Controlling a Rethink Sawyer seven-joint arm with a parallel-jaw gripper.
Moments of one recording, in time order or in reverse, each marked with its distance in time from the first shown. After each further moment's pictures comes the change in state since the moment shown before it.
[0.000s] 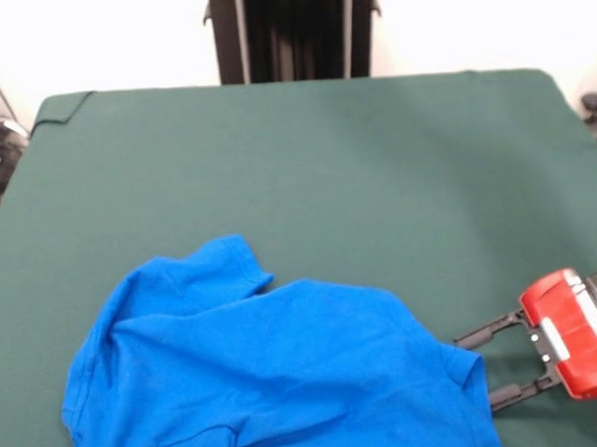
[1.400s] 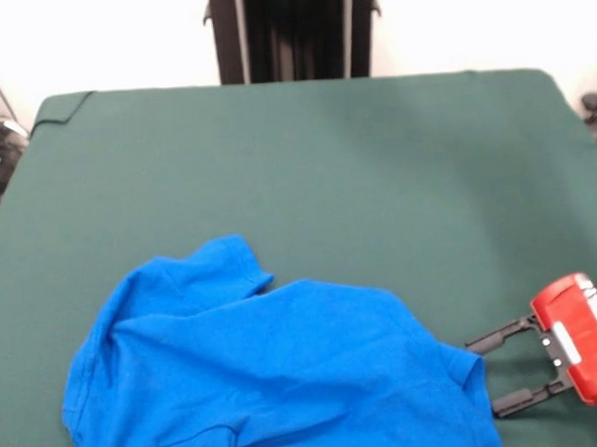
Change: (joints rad) arm -0.011 0.008 -0.137 0.044 0.151 0.022 0.000
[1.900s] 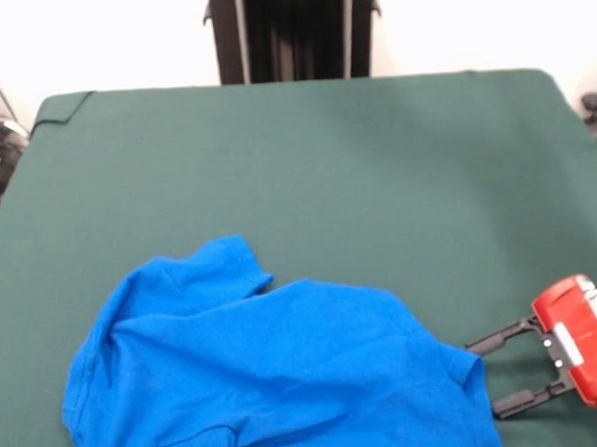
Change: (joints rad) arm -0.002 0.004 -0.058 0.005 0.020 0.002 0.000
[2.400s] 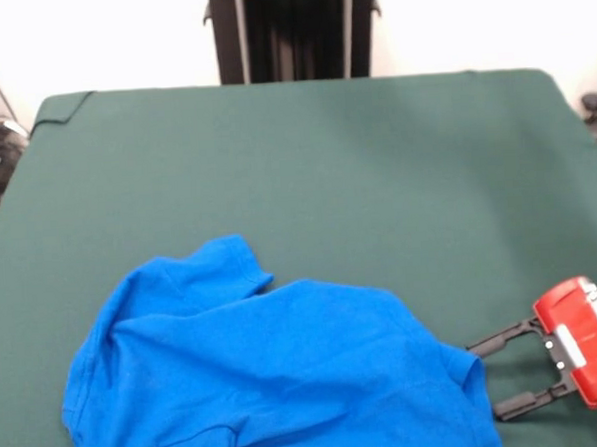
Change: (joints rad) arm -0.004 0.000 -0.055 0.000 0.017 0.000 0.000
